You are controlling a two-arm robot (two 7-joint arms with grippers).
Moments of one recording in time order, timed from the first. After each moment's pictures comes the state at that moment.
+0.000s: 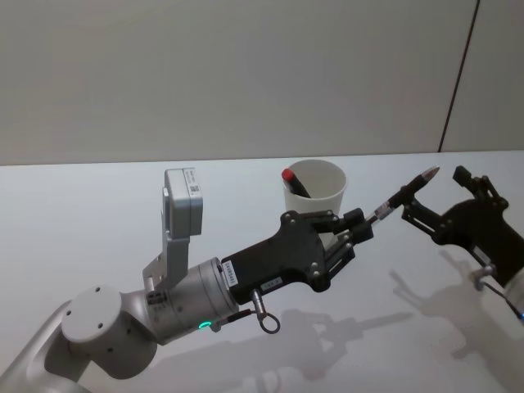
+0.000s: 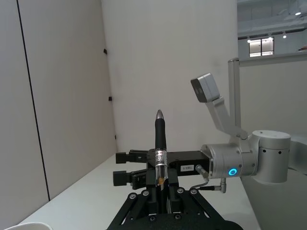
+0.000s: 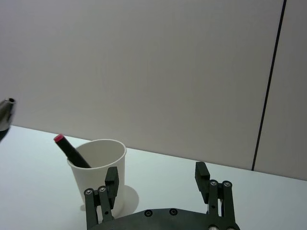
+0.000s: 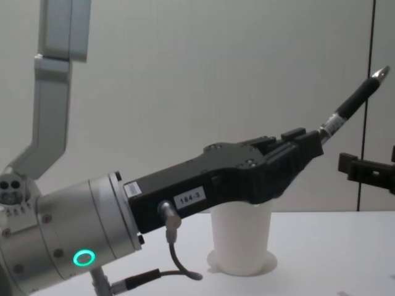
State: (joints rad) left arm -0.24 0.27 0.38 -1.49 -0.54 -0.13 -0.92; right arm -0.04 0.38 -0.20 -1.79 0.36 0.03 0.16
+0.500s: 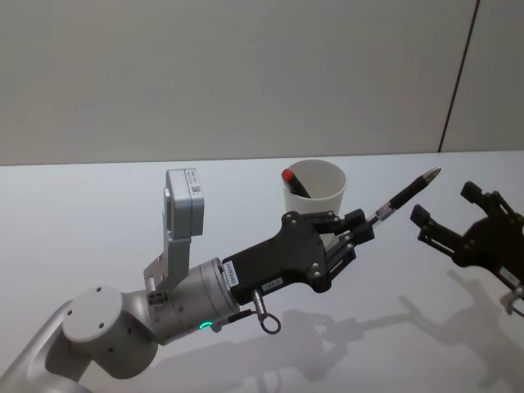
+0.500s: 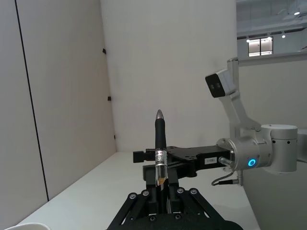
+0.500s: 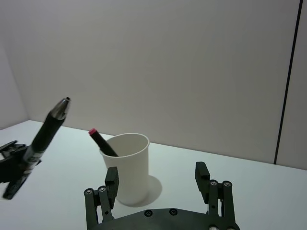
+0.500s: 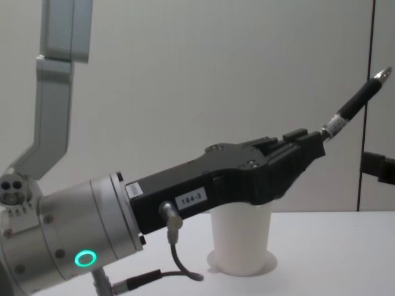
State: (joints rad) left arm -0.24 0.27 0.39 -1.48 -0.54 -0.13 -0.92; right arm -0.14 0.49 -0.14 -1.87 0.53 0.02 0.28
